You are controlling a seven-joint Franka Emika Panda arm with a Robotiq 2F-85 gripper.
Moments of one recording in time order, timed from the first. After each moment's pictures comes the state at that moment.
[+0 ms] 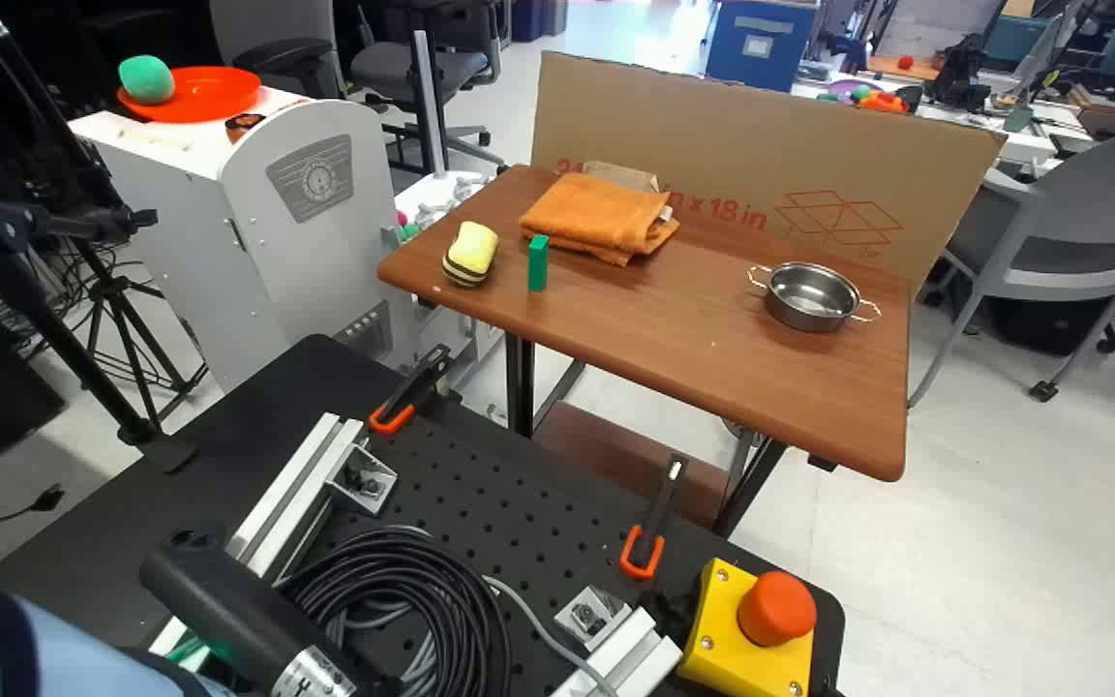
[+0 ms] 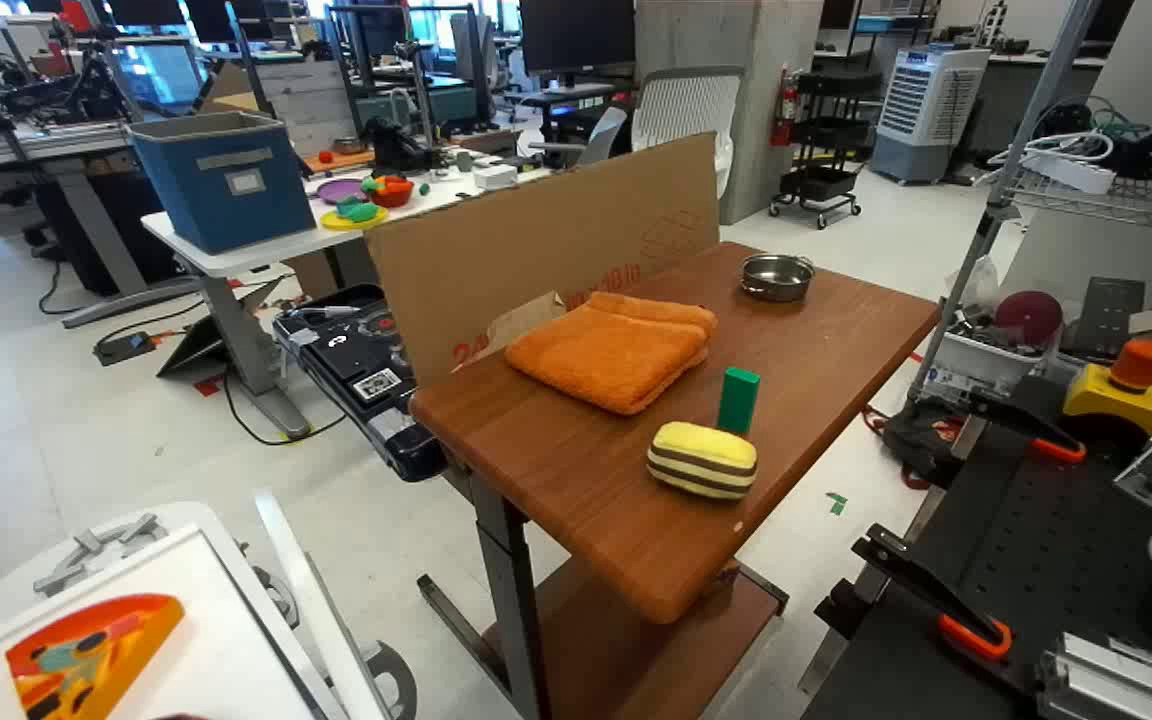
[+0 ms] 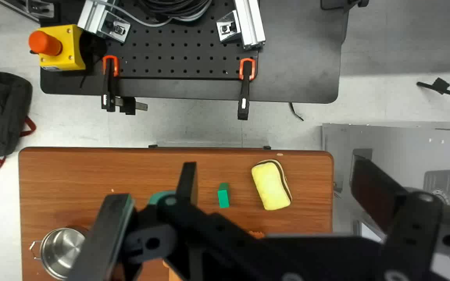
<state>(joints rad) 0.12 -0.17 0.23 -1.99 0.03 1.54 0.26</state>
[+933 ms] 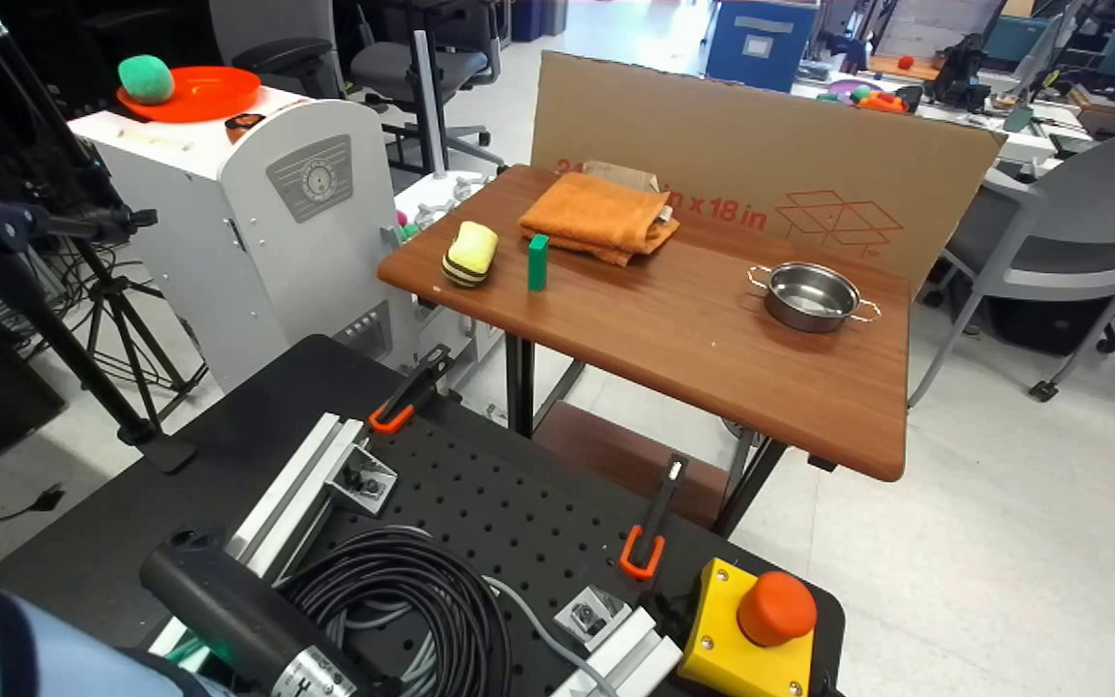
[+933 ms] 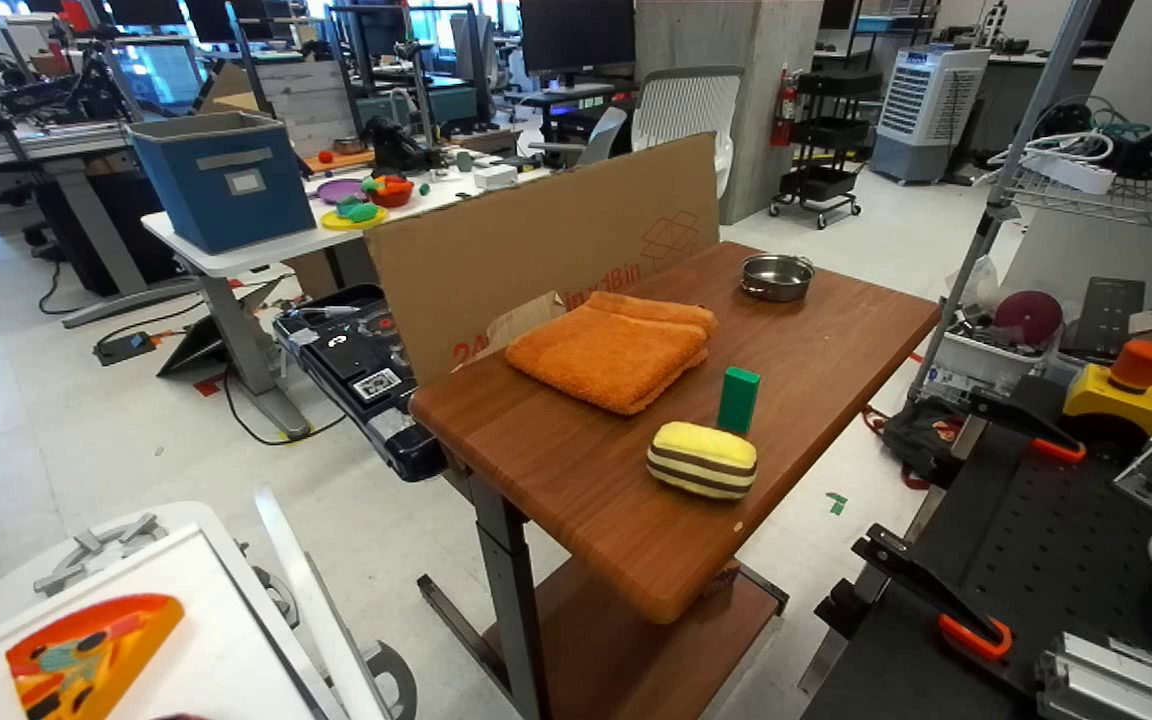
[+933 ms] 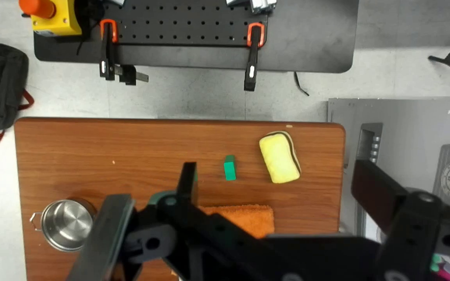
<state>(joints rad) 0.12 -0.16 0.21 -2.04 -0.01 1.69 0.24</state>
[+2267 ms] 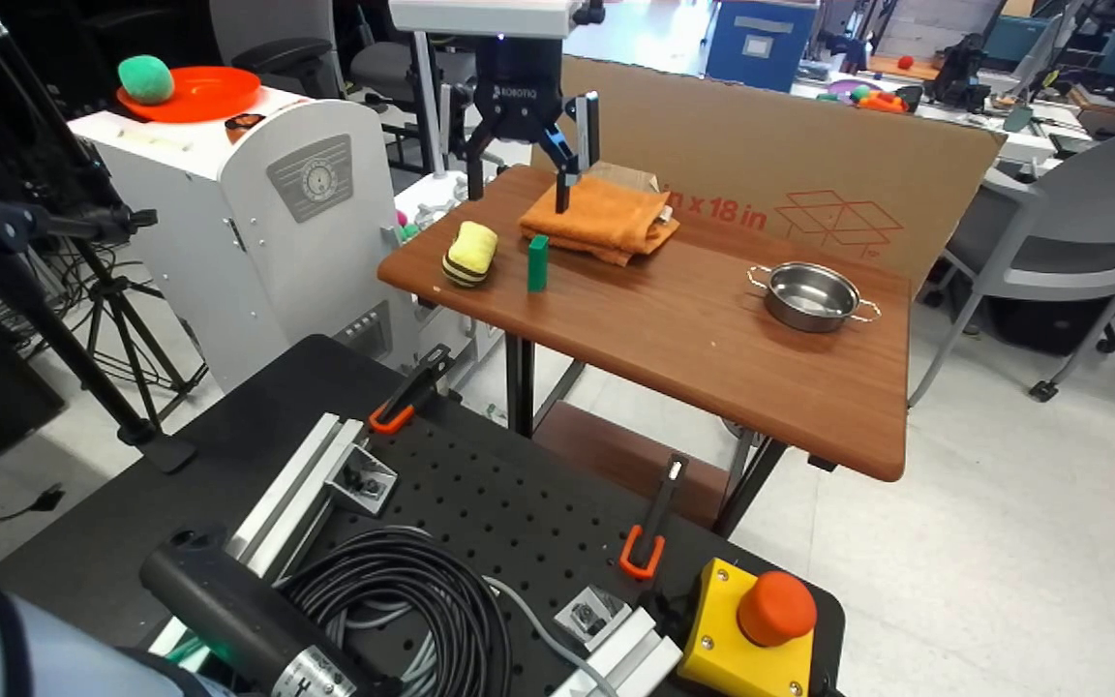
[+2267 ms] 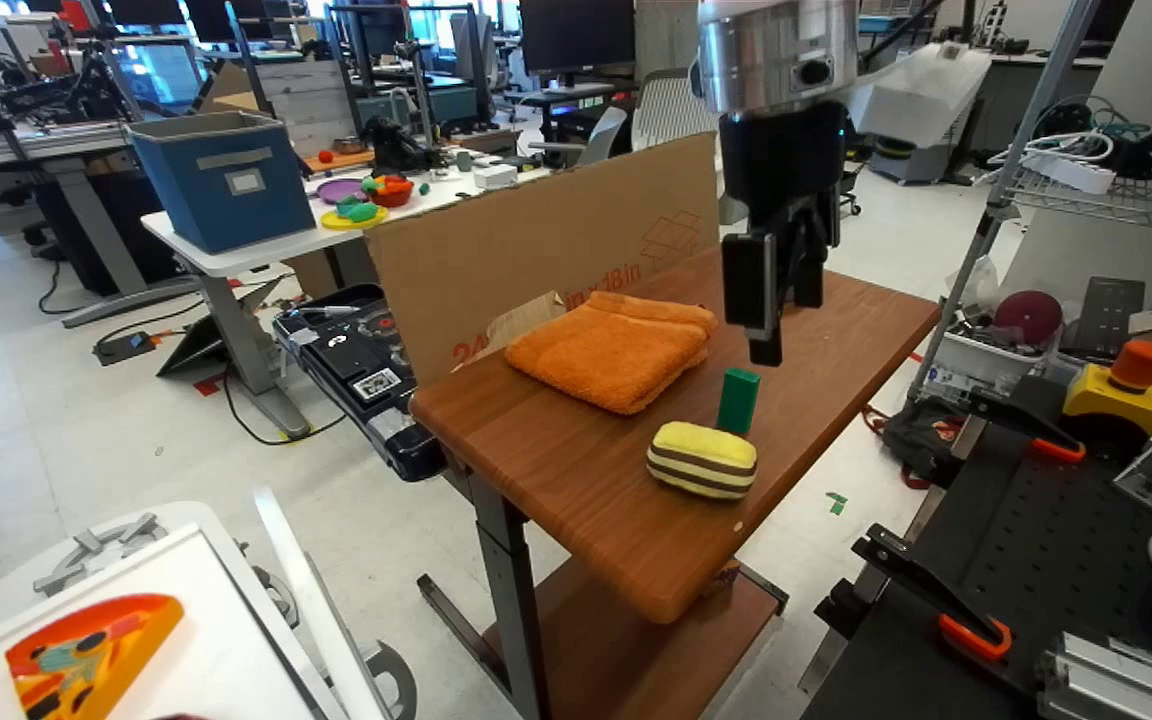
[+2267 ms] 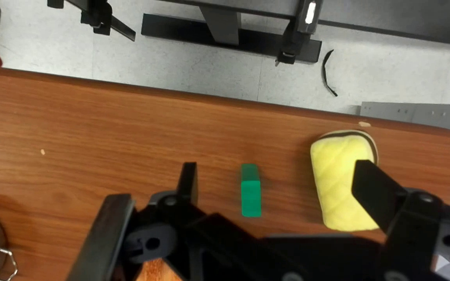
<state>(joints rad) 0.14 0.19 0.15 -2.24 -0.13 2.20 0.16</state>
